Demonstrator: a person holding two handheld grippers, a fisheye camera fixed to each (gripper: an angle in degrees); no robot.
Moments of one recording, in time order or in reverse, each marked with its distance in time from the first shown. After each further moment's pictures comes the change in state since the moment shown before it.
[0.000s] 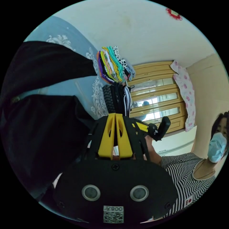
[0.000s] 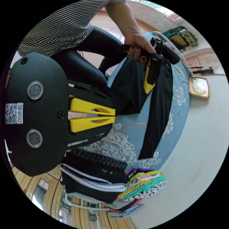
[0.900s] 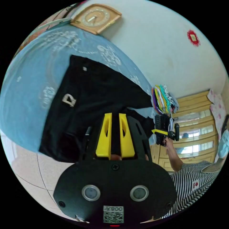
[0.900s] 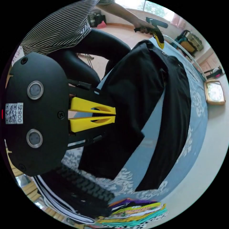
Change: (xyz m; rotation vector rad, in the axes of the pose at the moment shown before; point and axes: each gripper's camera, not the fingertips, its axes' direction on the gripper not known) left arm 0.022 0.016 -0.210 0.344 -0.577 -0.266; right arm 0.071 -0.148 0.085 -0.178 -0.192 -0.096
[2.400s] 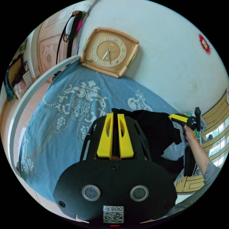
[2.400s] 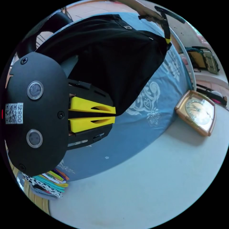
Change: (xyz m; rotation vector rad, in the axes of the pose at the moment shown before) left arm 0.030 -0.272 -0.093 0.276 -0.363 0.088; right arm 0.012 -0.456 -0.041 0.268 0.339 -0.335
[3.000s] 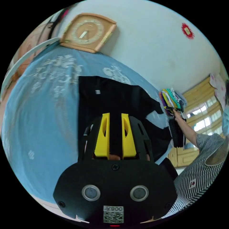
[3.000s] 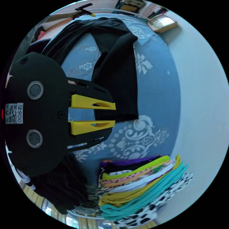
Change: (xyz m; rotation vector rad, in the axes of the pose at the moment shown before) left arm 0.020 0.081 0.057 -0.154 0.255 0.120; right arm 0.198 0.282 0.072 -0.205 -0.044 0.823
